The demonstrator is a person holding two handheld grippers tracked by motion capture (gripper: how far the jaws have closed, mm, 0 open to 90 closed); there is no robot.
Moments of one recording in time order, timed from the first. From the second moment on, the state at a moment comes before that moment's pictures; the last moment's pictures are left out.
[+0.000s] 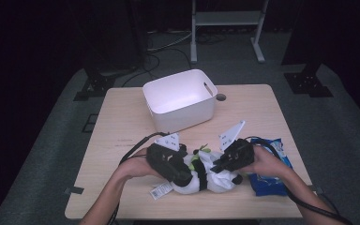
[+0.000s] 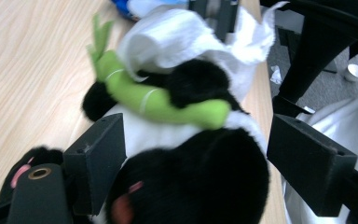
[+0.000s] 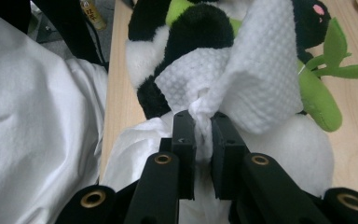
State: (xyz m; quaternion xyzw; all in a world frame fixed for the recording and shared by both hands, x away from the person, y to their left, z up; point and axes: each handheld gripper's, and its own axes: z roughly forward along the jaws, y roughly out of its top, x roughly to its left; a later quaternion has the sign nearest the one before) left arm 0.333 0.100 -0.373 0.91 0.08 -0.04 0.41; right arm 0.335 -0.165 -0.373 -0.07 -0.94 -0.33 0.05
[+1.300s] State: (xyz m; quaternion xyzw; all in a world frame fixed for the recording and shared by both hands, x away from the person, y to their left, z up) left arm 0.339 0.082 -0.393 0.92 0.06 -0.07 0.37; right arm 0.329 -0.155 -0.376 -0.05 -0.94 -0.33 0.05
